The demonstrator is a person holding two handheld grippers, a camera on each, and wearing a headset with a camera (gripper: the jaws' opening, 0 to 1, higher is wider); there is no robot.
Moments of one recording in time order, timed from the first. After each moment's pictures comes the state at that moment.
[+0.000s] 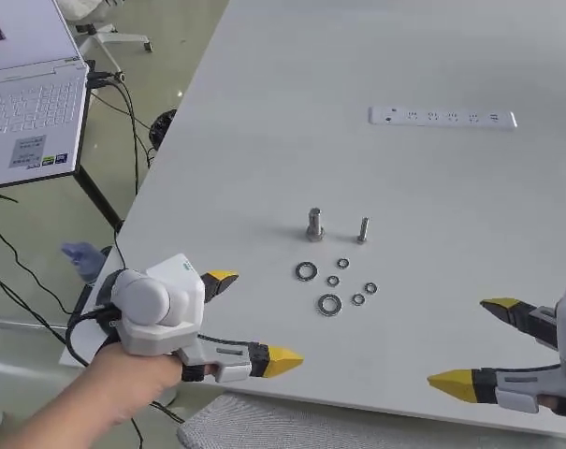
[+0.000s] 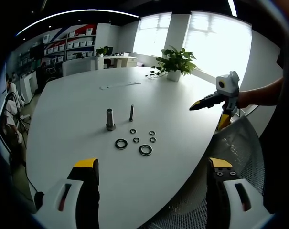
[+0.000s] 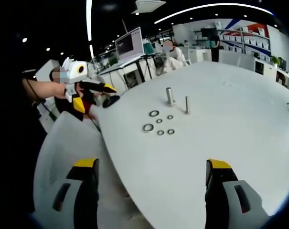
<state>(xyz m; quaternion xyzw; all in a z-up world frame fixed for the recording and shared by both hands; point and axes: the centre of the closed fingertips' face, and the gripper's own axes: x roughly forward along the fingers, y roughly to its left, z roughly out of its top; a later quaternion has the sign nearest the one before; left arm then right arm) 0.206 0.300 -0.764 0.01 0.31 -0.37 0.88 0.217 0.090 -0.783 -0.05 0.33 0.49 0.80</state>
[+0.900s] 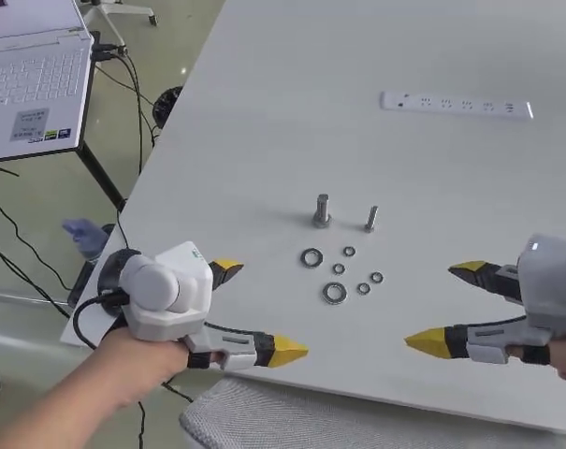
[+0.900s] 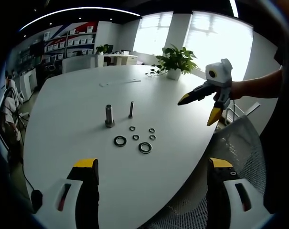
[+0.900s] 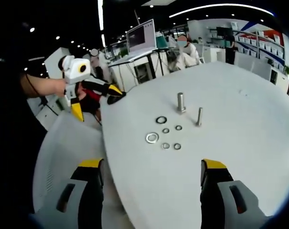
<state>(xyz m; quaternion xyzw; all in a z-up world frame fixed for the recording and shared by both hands) 0.206 0.298 -0.771 0.01 0.32 -0.37 0.87 0.241 0.132 -0.777 -0.10 0.34 0.54 0.76</state>
